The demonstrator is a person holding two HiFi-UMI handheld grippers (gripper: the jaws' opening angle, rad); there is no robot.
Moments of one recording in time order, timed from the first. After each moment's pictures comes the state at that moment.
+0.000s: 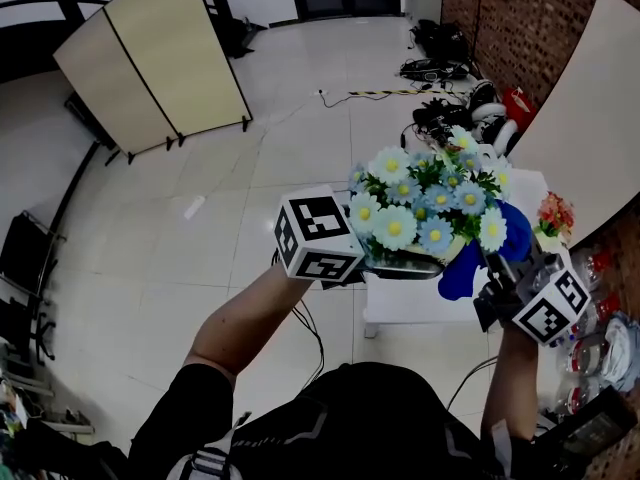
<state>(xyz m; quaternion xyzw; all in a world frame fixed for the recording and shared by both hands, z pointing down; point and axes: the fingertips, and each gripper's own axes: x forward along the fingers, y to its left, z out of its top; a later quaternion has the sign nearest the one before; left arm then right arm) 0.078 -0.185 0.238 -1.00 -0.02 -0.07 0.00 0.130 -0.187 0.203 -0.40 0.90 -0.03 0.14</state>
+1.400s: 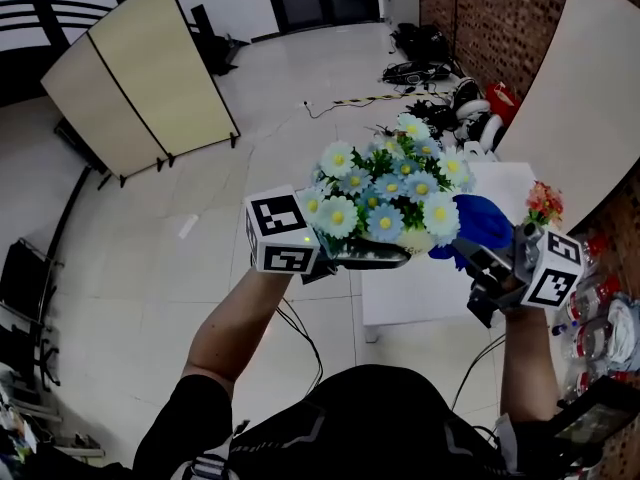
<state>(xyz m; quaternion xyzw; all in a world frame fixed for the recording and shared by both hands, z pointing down) 0.079 -0.189 0.234 -1.00 -0.04 -0.04 0.02 0.117 -0.163 0.194 -0.22 0.95 -0.11 0.17</state>
